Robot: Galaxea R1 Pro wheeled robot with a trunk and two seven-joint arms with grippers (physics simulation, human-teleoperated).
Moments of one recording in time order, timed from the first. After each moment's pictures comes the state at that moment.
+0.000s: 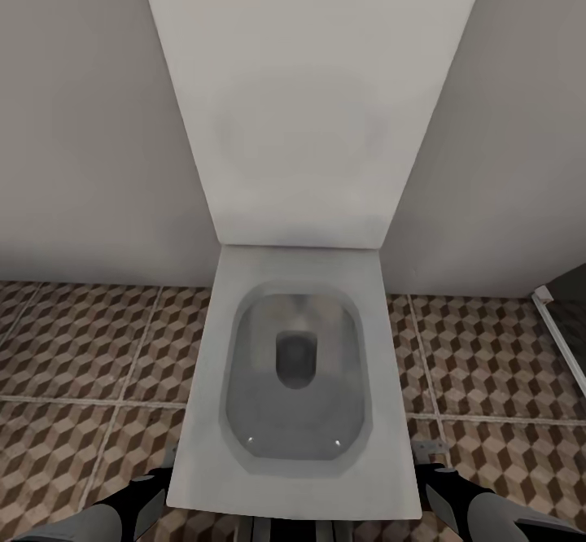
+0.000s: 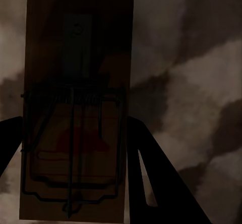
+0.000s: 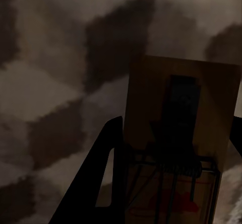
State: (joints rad) left arm -0.65 0.07 -0.11 -0.03 0.17 -0.01 -0.05; right arm -0.70 -0.09 -0.11 0.02 0.17 0.02 0.01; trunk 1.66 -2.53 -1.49
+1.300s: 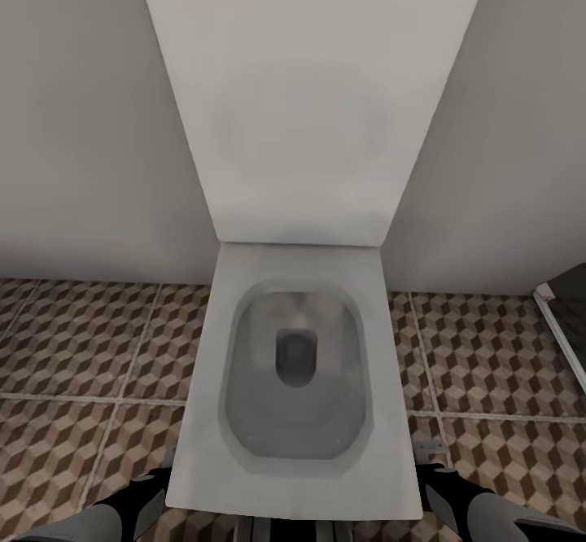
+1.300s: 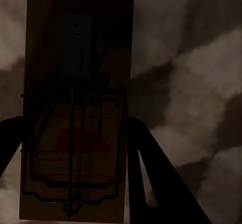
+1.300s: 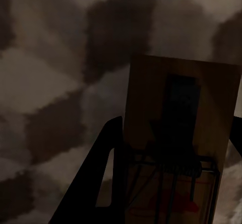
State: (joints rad) left arm -0.65 0.07 -0.11 -0.03 0.17 -0.01 -0.05; right arm -0.70 -0.09 -0.11 0.02 0.17 0.02 0.01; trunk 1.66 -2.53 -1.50
